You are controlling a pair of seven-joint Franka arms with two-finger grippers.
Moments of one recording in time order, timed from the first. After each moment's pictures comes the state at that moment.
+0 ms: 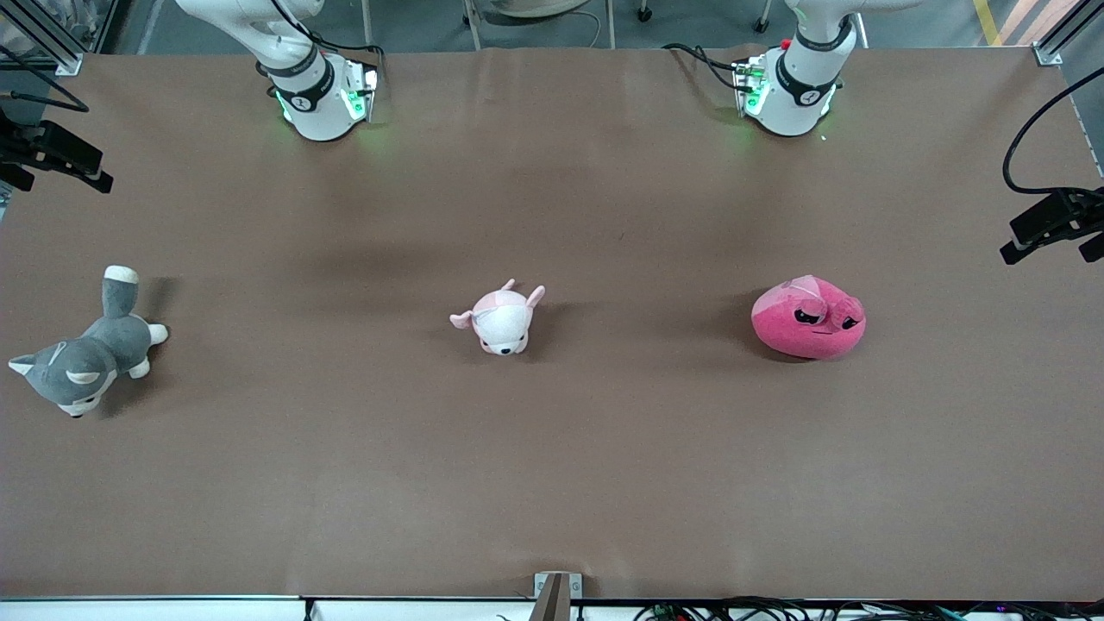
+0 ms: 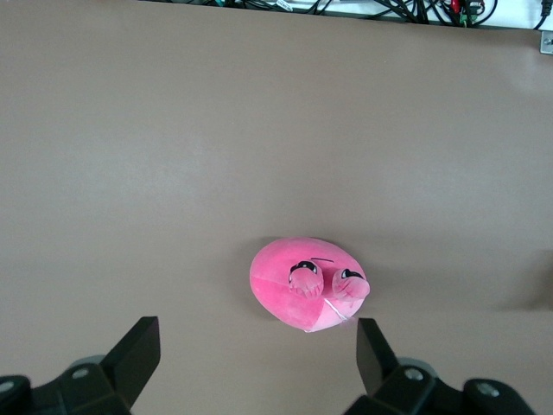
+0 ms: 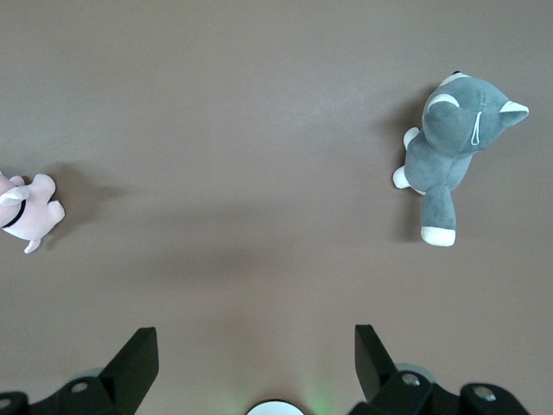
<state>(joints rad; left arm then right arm) 0.00 0.02 0.06 -1.53 -0.07 1.68 0.02 -0.01 -0.09 -0.05 -1.57 0.00 1.43 -0.01</state>
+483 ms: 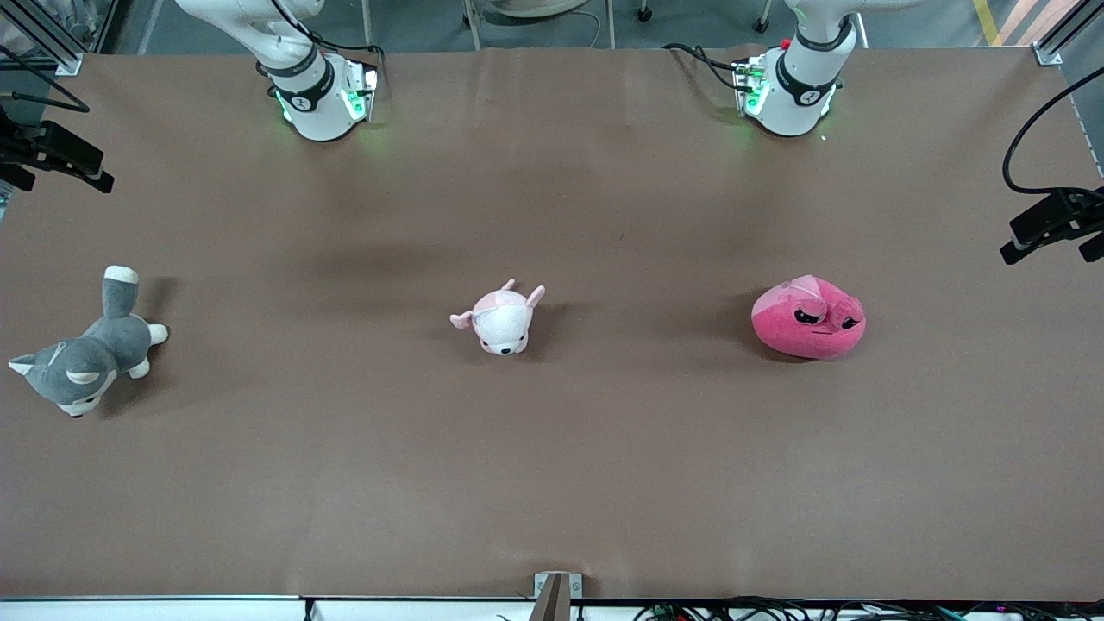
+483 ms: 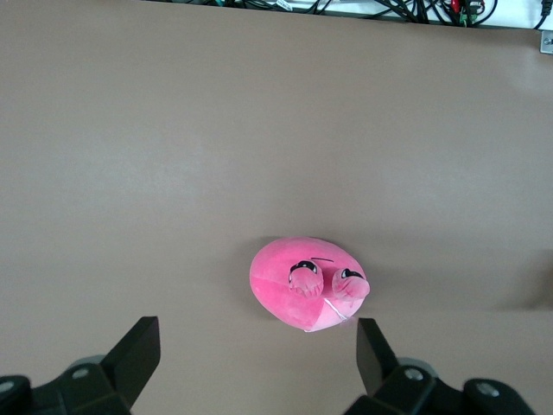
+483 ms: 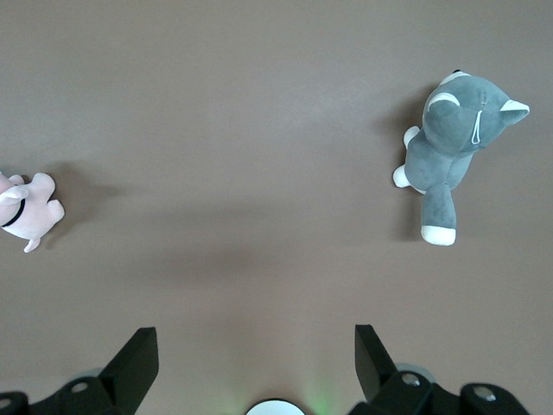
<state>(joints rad) -0.01 0.02 0.06 -1.53 -0.07 1.68 0.02 -0.01 -0.09 -0.05 -1.57 0.00 1.43 -0.01</state>
